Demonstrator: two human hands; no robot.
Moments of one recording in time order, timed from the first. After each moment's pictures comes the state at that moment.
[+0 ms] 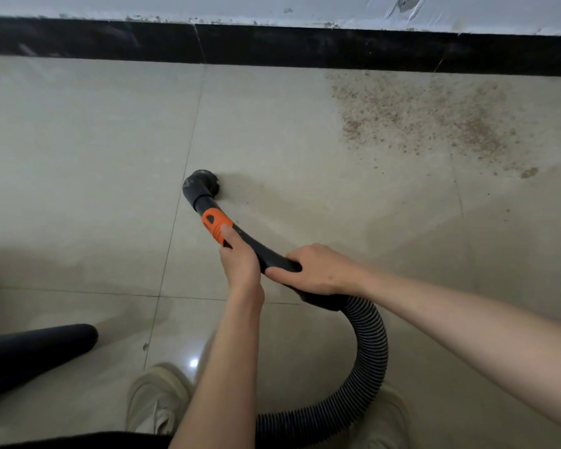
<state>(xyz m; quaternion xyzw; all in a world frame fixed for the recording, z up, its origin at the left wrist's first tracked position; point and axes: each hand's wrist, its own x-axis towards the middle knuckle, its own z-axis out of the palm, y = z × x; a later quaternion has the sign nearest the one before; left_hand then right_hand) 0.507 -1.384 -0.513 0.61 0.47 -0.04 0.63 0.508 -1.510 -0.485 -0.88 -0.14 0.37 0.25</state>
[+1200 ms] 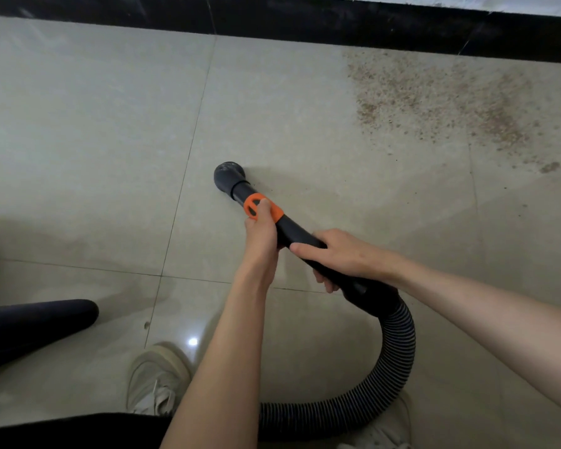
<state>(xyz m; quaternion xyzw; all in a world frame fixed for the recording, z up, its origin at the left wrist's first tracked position) 0.515 -1.395 -0.509 0.54 0.39 -0.13 0.74 0.506 -1.531 -0.481 -0.78 -0.01 0.44 0.43</state>
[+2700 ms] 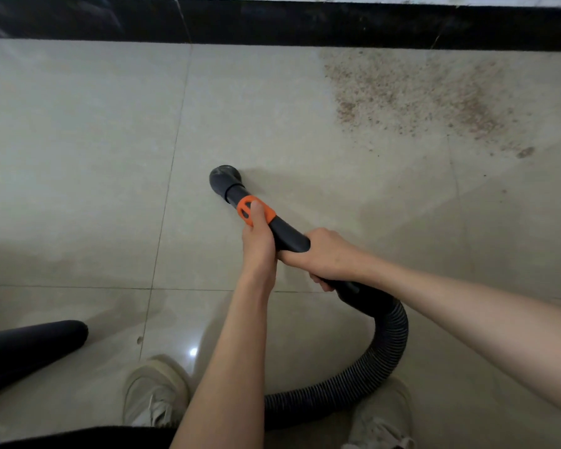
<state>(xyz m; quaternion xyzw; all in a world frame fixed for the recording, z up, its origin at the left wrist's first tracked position) 0.512 -1.412 -0.513 0.56 0.37 -0.11 0.73 0.499 -1.523 -0.483 -0.82 0.05 0.40 0.41</state>
